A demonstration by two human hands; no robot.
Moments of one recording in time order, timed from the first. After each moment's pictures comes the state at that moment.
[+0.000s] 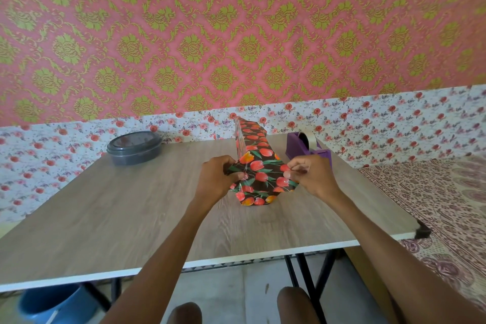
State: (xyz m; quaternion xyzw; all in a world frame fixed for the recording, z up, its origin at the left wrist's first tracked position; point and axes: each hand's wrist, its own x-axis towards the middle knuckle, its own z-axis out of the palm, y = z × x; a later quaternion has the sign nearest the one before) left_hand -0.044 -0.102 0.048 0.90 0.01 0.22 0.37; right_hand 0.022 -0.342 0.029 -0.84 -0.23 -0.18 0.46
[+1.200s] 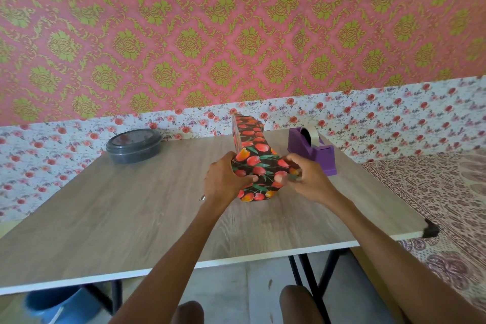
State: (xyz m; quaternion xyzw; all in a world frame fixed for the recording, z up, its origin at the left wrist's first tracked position) left_hand -0.035 -0.124 0.039 0.93 0.07 0.23 0.29; right_hand 0.032 -0.337 0.010 -0.83 -0.30 -0.12 0.44
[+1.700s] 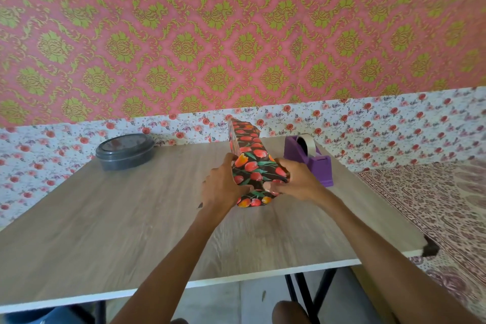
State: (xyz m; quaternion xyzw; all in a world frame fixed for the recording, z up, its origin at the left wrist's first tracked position) left_hand -0.013 -0.130 0.039 0.94 0.08 0.21 0.25; right_hand 0.056 -0.327 0.028 -0.85 -0.29 -0.02 0.44
